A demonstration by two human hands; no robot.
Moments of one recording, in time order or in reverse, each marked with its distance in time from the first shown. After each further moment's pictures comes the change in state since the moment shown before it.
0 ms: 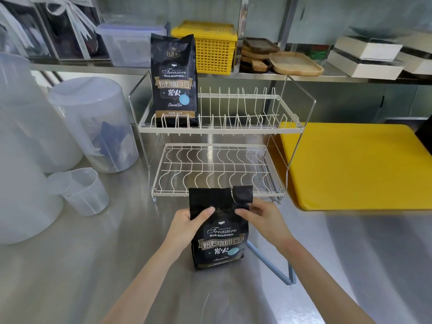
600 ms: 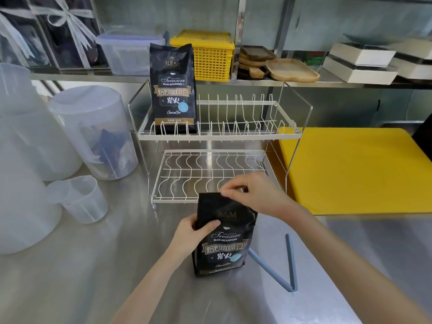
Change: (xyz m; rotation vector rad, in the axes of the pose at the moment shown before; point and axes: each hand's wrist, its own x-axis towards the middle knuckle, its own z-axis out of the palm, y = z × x) left_hand 0.004 -0.003 0.002 0.079 -0.083 0.014; right_hand 0.019 -0.090 -0.016 -0.549 -0.237 -0.340
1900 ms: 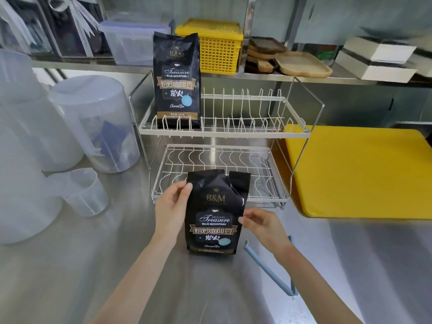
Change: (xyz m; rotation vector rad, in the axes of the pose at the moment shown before) left_hand 0.025 0.020 -0.019 -0.104 0.419 0.118; right_hand -0.029 0.063 0.070 0.640 0.187 0.438
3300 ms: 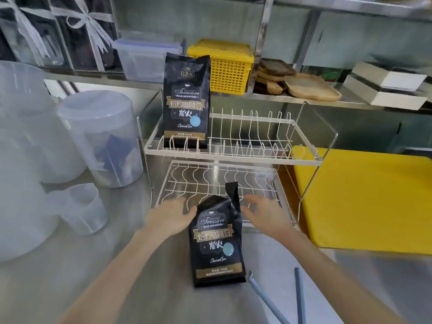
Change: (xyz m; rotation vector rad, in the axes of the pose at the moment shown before) left_hand 0.062 0.014 -0.010 1.172 -0.350 0.016; right_hand 0.076 -0.049 -0.012 -0.779 -0.020 -0.118
